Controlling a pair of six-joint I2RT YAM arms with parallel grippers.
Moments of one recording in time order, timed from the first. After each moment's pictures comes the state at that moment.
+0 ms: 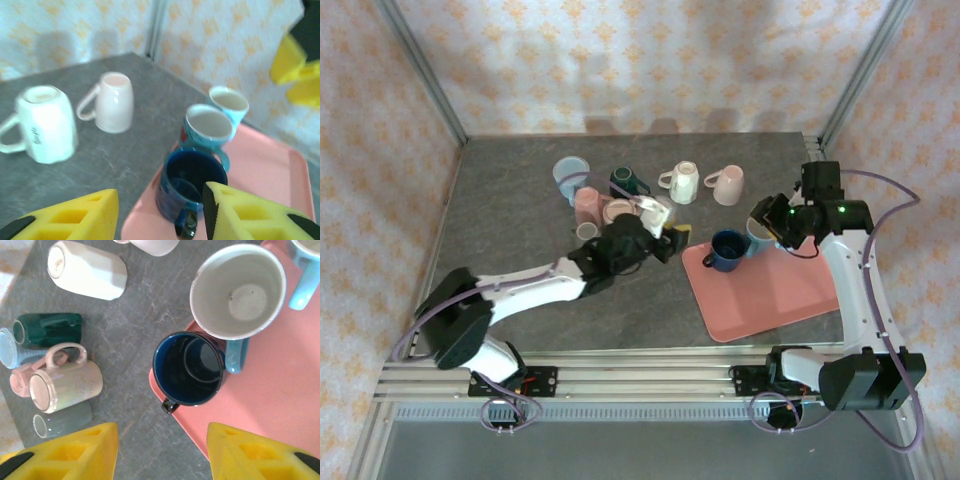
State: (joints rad) left arm -0.83 1.48 0.92 0.33 -0.06 -0.24; right arm 0.00 1.19 1.28 -1.10 -0.30 0.69
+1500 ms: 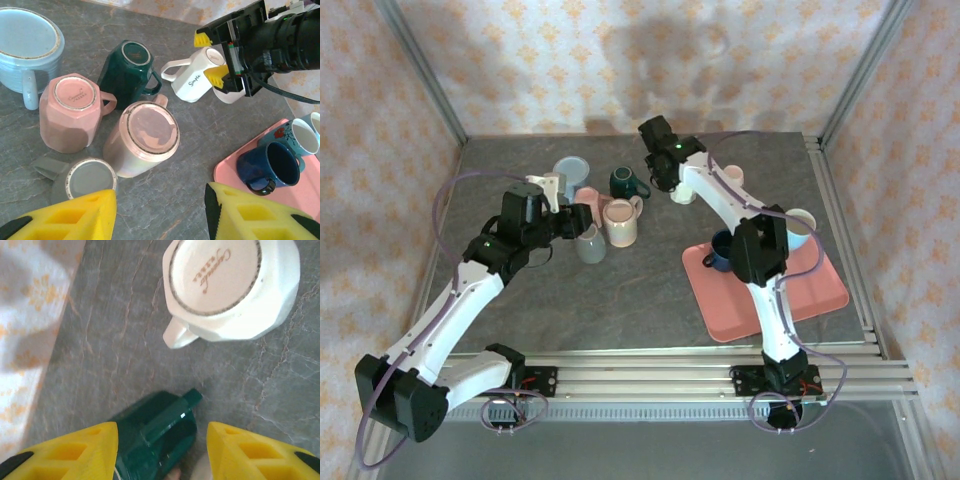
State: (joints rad) left arm -0.32 1.07 0.96 -0.45 0.16 -0.44; right arm 0.55 2.26 2.21 -0.94 0.27 1.54
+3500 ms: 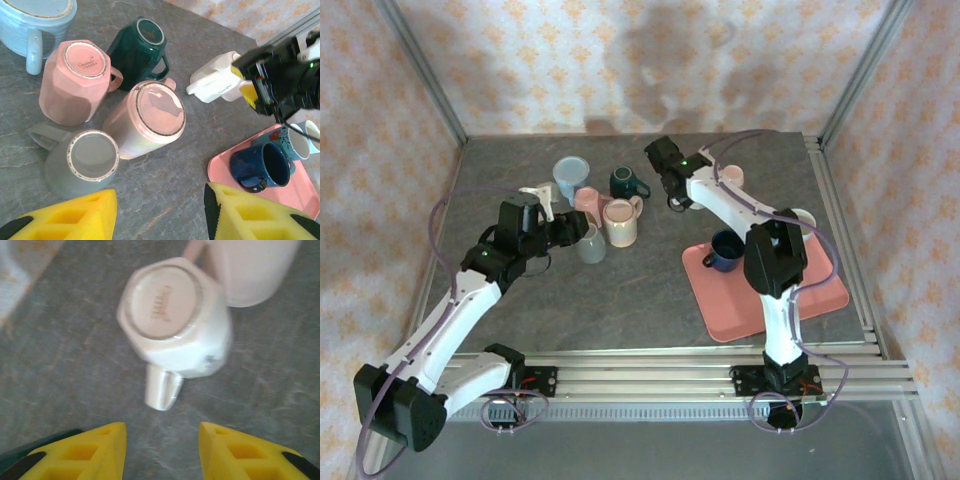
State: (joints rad) left arm -0.30 1.02 0.88 -0.44 0.19 -0.56; right arm 0.56 2.10 1.90 -0.90 0.49 1.32
